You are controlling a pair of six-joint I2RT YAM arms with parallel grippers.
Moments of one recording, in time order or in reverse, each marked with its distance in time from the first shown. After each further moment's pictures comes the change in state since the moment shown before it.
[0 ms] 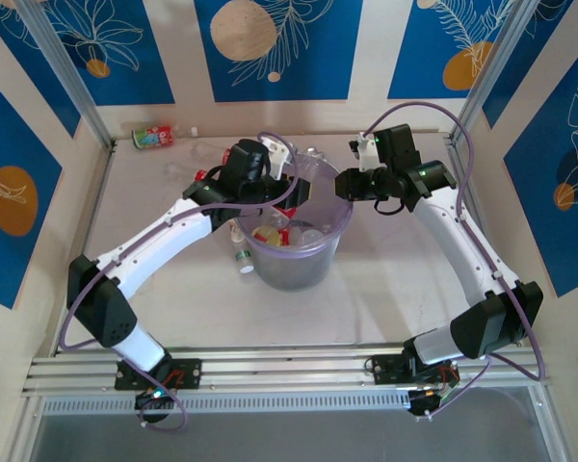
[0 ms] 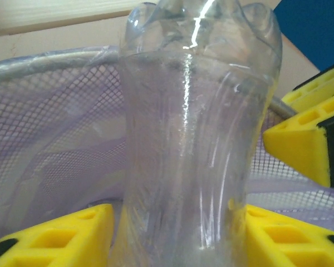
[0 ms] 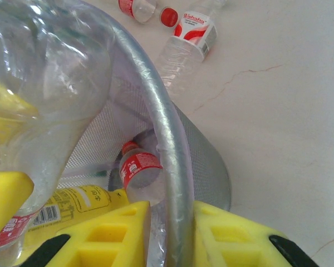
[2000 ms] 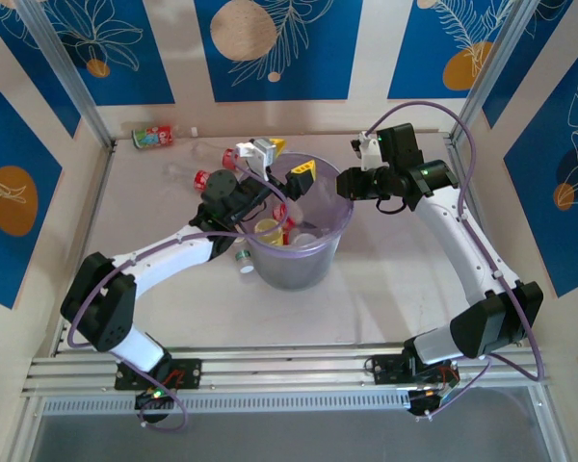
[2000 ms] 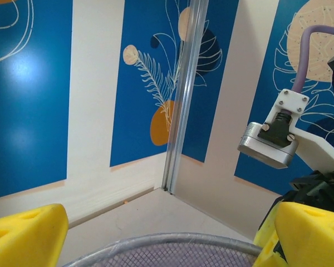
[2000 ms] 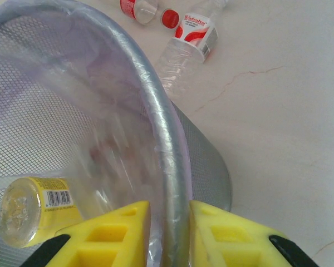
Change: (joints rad) left arm 0.044 -0.028 -0.432 1.148 -0.014 0.107; right arm -0.023 0.002 0.002 -0.001 -0.023 -0.012
